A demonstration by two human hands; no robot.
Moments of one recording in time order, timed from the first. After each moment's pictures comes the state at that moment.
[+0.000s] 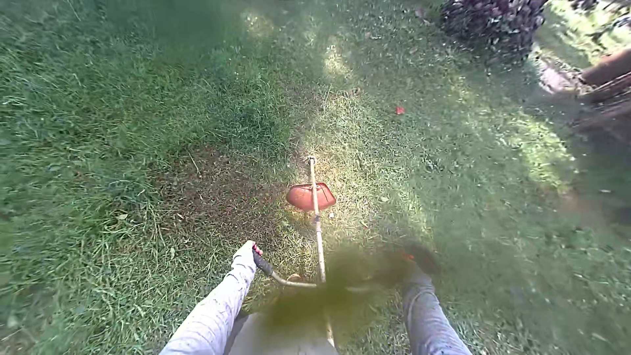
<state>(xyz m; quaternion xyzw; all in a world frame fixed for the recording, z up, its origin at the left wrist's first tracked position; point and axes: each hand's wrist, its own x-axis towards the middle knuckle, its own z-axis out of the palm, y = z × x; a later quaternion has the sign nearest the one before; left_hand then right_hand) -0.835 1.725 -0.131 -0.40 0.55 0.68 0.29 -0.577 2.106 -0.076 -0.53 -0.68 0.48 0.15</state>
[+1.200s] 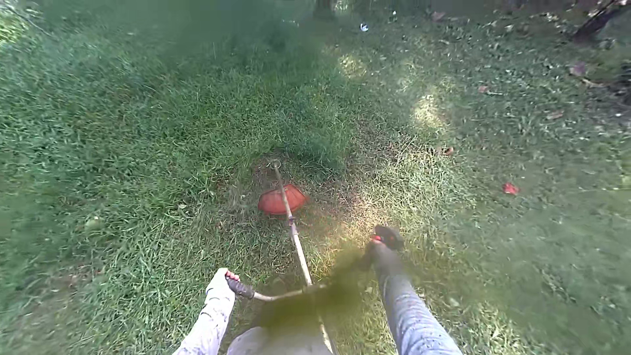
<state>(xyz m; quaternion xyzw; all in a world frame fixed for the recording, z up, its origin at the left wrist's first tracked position) -0.941 1.680 -0.113 -0.53 0.45 0.72 -0.03 -1.004 2.117 -0.049 -0.44 -0.67 0.59 -0.07</state>
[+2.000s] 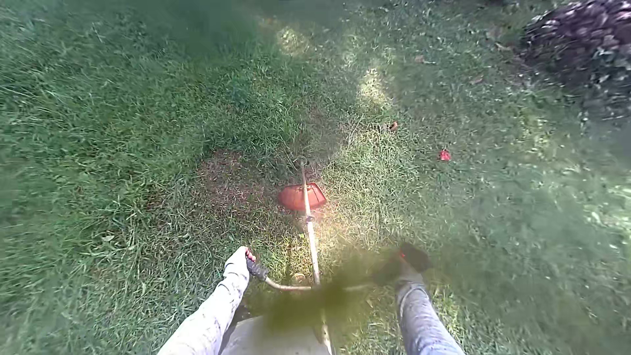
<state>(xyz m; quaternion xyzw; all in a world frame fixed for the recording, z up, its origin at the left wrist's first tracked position) -1.105 1.982 -0.125 -0.47 0.54 0.67 0.18 -0.989 2.386 -0.037 -0.59 -0.64 0.49 -0.07</state>
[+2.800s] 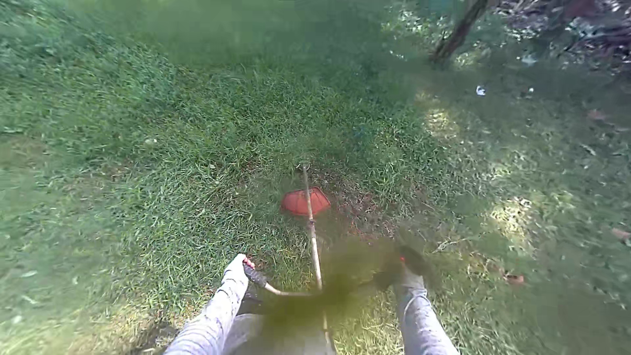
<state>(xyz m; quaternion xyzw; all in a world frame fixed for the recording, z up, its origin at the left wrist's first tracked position) -0.995 1.870 -0.148 -0.59 0.27 0.74 -0.15 -1.200 2.228 0.008 -0.27 -0.80 0.51 -0.14</state>
